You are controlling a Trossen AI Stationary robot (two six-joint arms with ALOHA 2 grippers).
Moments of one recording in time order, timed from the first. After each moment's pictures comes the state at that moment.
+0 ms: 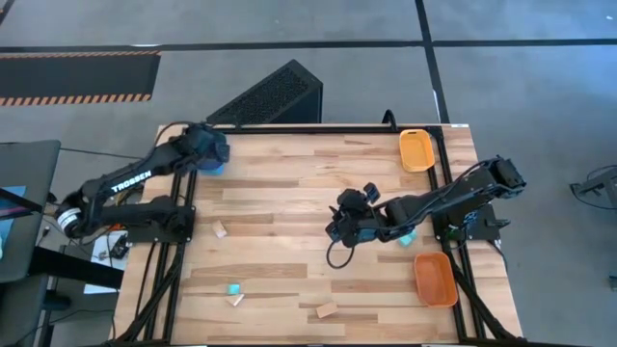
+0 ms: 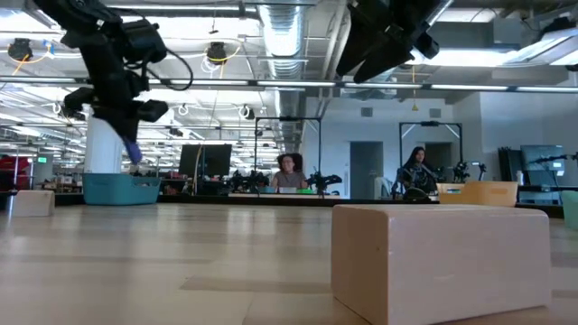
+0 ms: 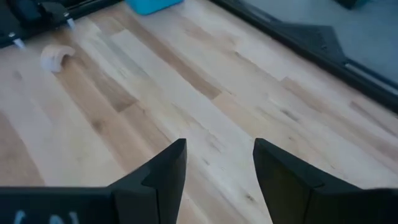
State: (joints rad) left arm 0.80 0.97 0.65 -0.66 -0.55 -0.48; right arm 0.31 1.57 1.22 -0.62 0.78 0.84
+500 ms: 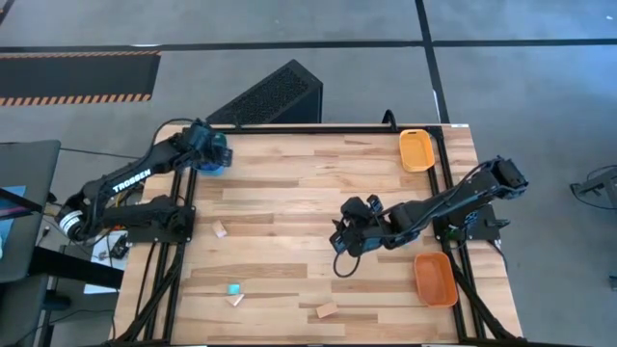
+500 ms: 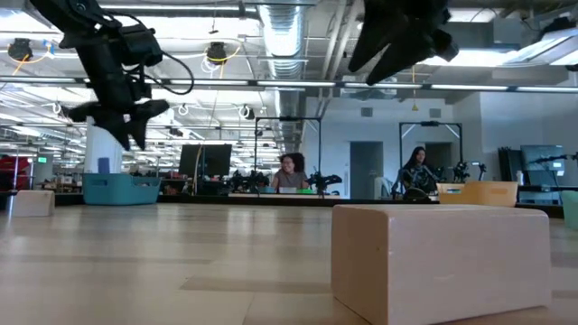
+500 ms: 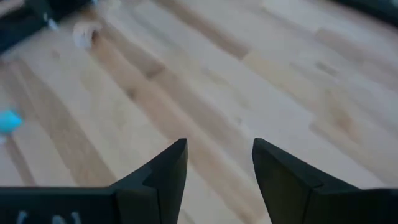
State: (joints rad) left arm 0.85 0.97 0.65 -0.63 -0.22 -0.41; right arm 0.37 1.56 1.22 -0.68 0.66 1.01
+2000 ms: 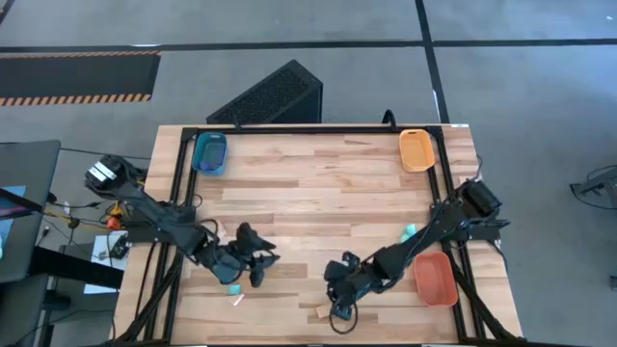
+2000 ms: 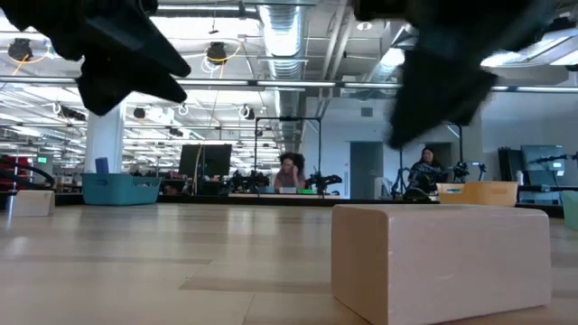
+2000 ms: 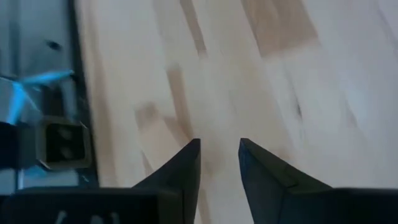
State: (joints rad) left arm -0.62 1.40 0.65 0.10 -0.65 -0.87; right arm 0.58 1.87 1.23 -0.32 0.17 0.89
